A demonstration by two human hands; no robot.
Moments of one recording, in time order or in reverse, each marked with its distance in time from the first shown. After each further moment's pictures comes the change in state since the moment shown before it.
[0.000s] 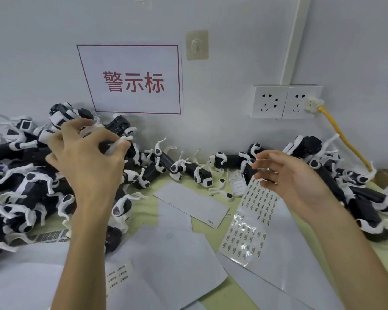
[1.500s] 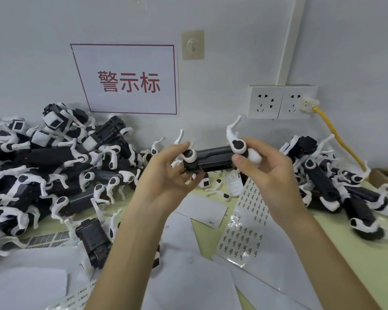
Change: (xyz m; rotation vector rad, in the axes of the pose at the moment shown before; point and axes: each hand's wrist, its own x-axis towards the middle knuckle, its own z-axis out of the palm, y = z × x) left_hand -0.046 0.073 0.027 -1.479 -0.918 -1.035; right_hand -0.012 0.009 0.046 -0.251 0.023 -0.487
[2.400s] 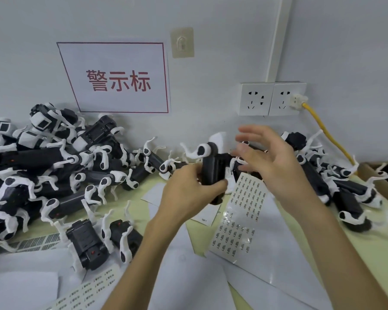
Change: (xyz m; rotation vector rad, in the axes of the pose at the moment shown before) left_hand 0.014 -0.049 0.008 1.341 0.000 0.366; right_hand 0.009 -0.009 -0.026 -0.203 -0.006 0.085
